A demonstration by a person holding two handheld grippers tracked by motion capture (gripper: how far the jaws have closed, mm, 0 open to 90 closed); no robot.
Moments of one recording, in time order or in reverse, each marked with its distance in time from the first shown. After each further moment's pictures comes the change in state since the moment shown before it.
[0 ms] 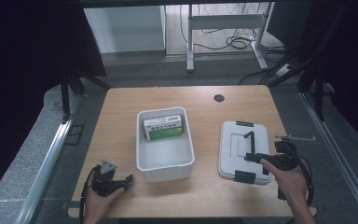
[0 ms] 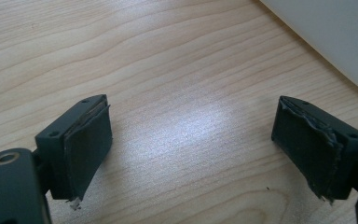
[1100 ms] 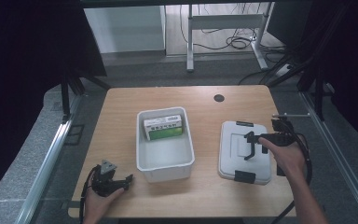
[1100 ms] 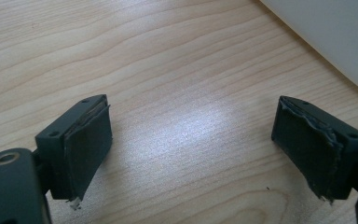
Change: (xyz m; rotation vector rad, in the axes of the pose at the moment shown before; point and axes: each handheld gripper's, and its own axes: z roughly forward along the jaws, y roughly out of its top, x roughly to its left) left arm 0.000 0.000 0.000 -0.001 0.000 -0.002; right arm -0.003 0.058 0.016 0.062 -0.102 0.028
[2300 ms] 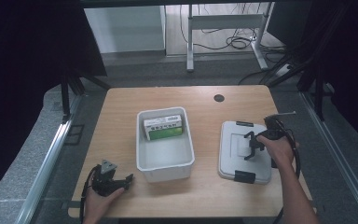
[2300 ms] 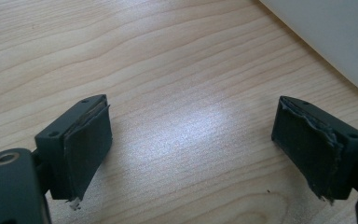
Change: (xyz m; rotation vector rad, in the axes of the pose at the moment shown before) left arm 0.000 0.001 0.001 0.001 0.003 -0.003; right arm -0.043 0.019 0.065 0.234 -0.113 0.178
